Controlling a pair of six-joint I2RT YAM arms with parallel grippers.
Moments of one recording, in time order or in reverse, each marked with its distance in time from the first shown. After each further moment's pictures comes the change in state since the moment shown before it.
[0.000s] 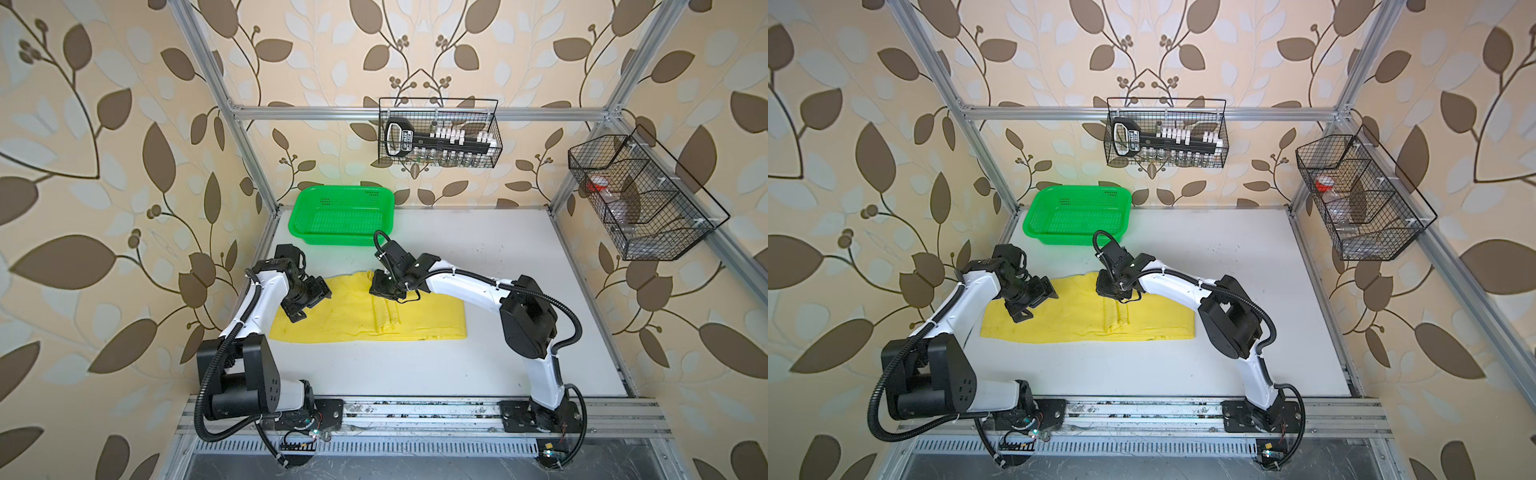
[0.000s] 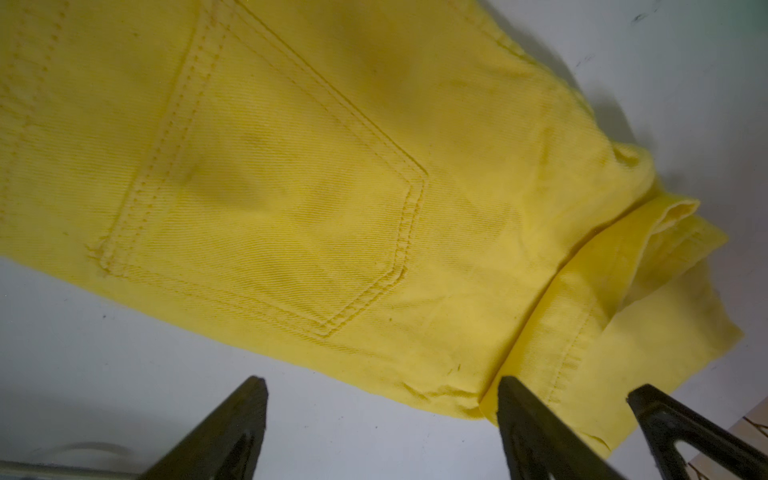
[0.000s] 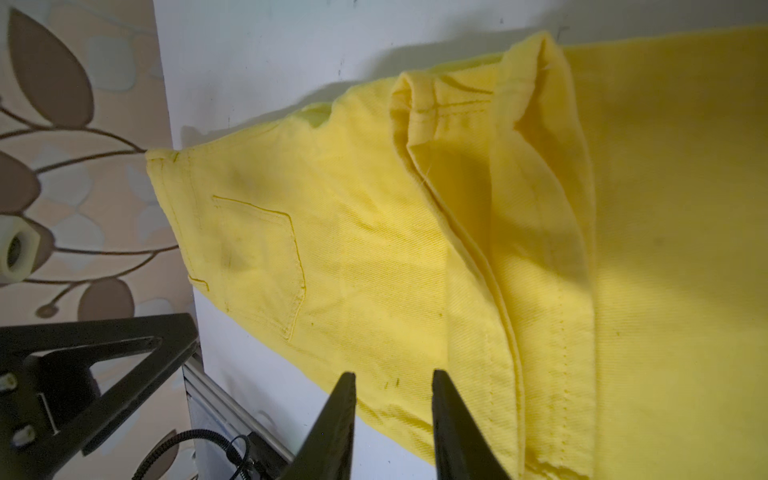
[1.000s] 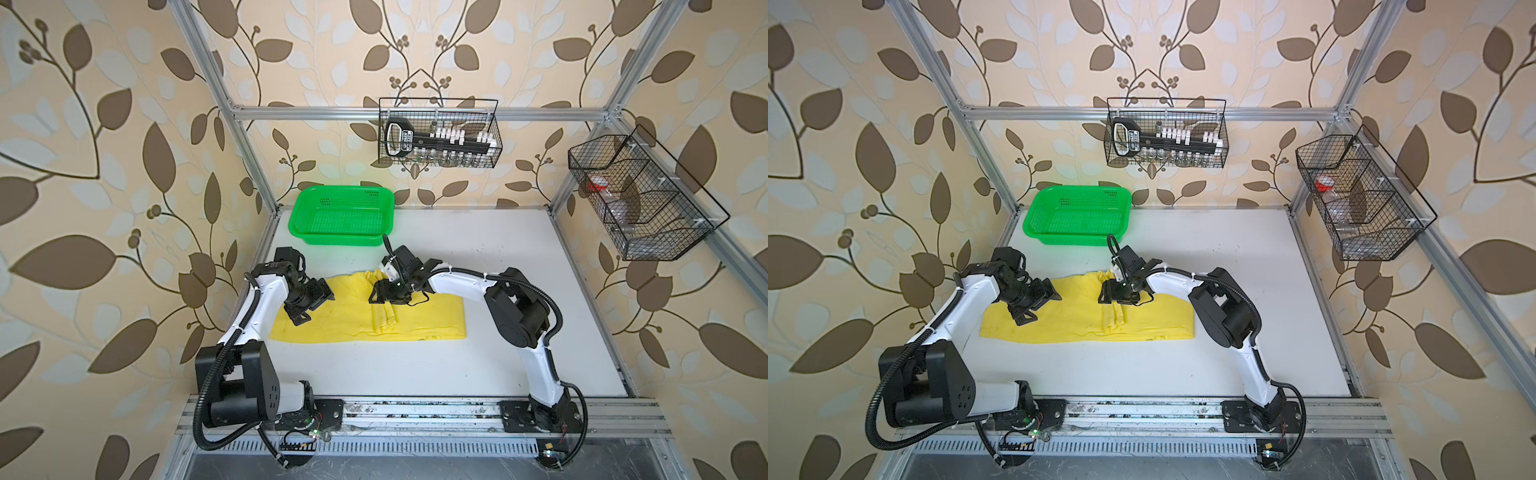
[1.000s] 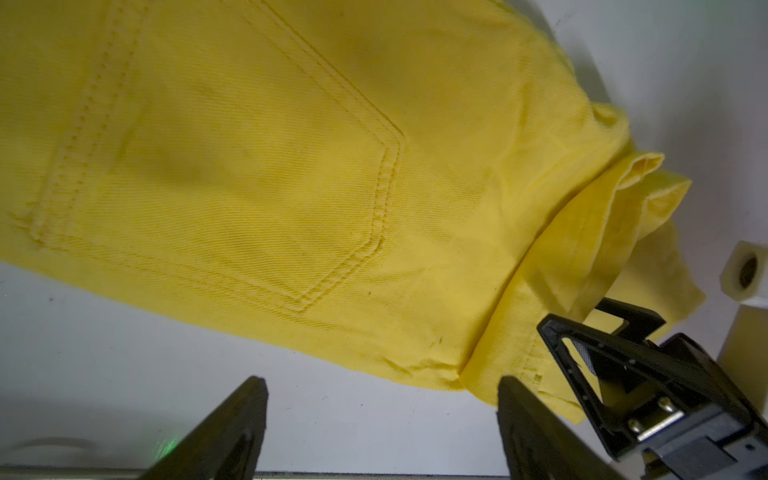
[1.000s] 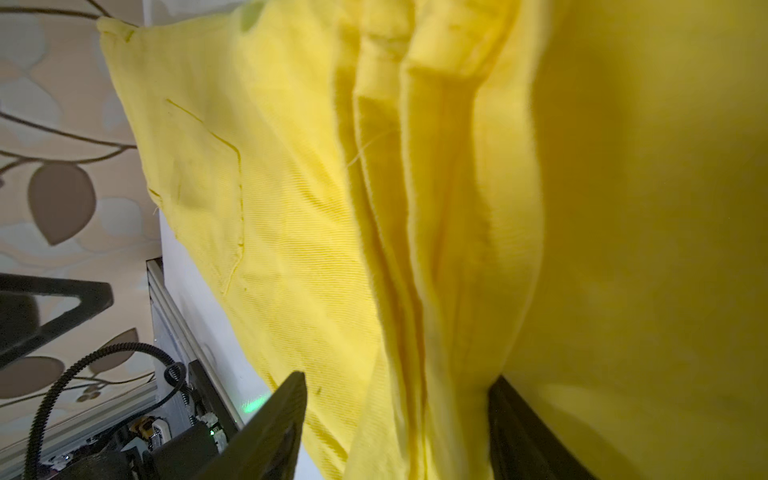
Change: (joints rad) left arm -0.001 -0.033 -0.028 -0.012 0.073 -0.003; right arm -0.067 0.089 -0.123 0.189 -0.265 -0.291
